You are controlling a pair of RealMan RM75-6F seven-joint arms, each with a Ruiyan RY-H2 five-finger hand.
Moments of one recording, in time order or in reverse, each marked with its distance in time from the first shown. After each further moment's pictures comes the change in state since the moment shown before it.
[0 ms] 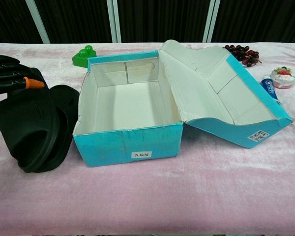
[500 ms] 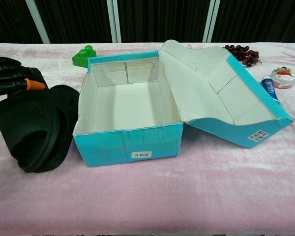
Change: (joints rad) left arm -0.001 -0.006 0.001 0.012 0.006 -0.007 -0.013; right arm 0.000 -0.004 0.001 0.004 -0.004 0.007 -0.003
